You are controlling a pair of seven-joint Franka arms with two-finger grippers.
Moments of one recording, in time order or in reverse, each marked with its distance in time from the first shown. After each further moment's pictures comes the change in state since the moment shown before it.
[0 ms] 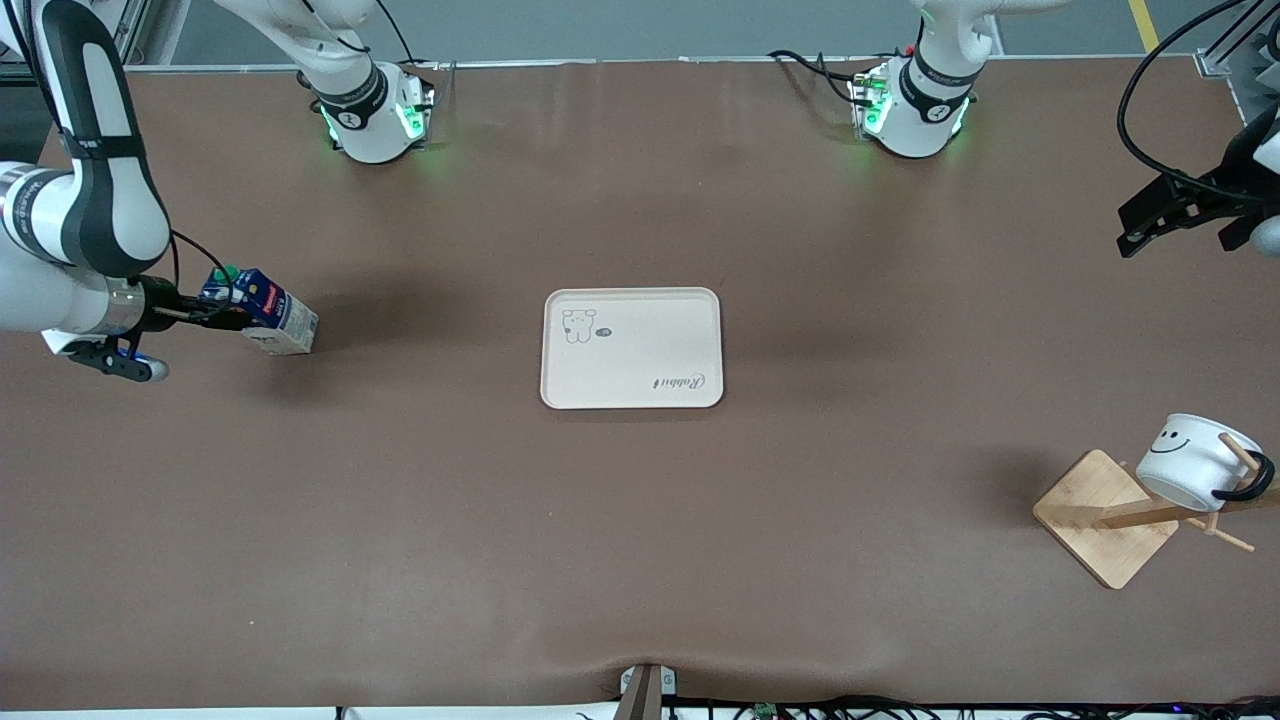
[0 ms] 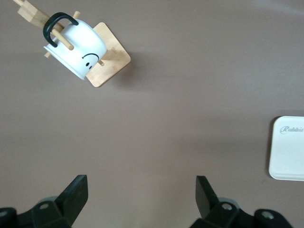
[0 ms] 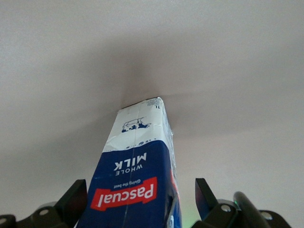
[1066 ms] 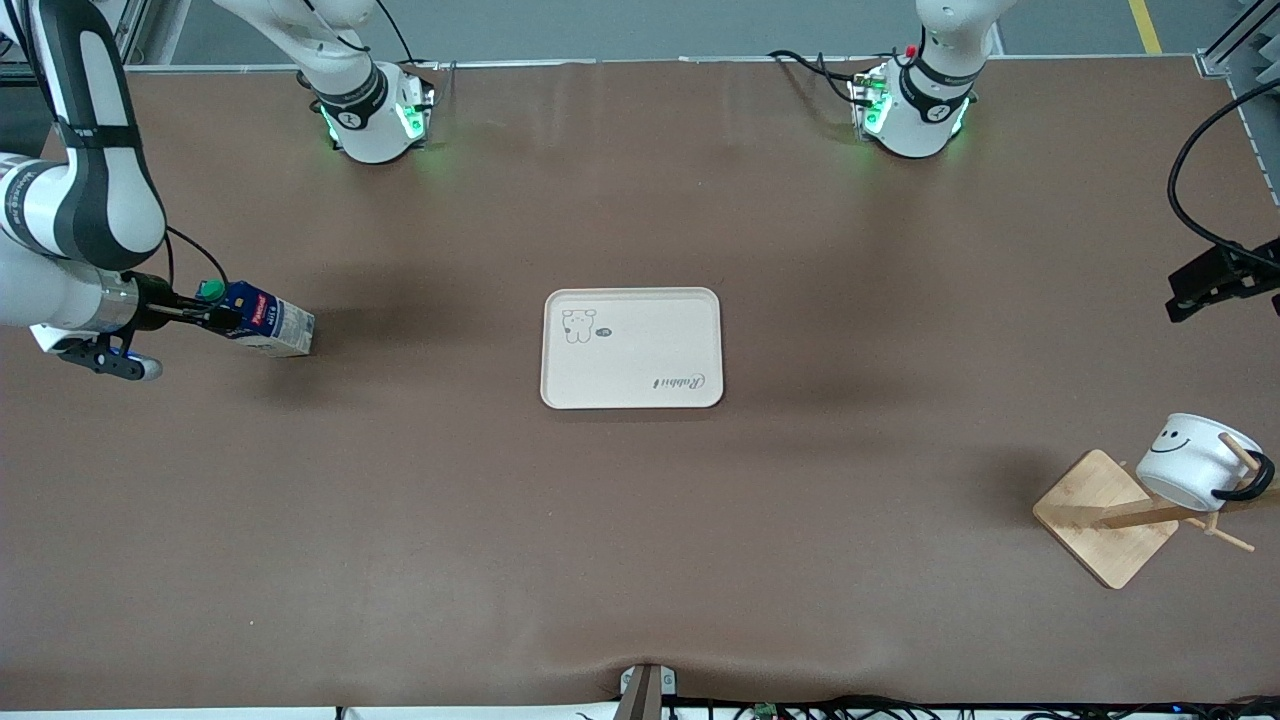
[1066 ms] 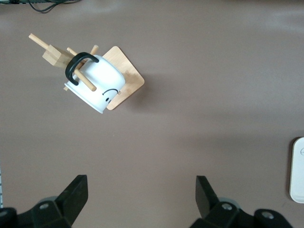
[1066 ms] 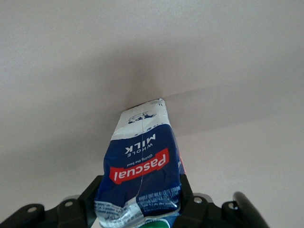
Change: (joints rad) left arm 0.528 0.200 -0.570 0.187 0.156 -0.003 0.009; right arm 0.008 -0.024 0.000 0.002 -0.001 0.004 -0.007
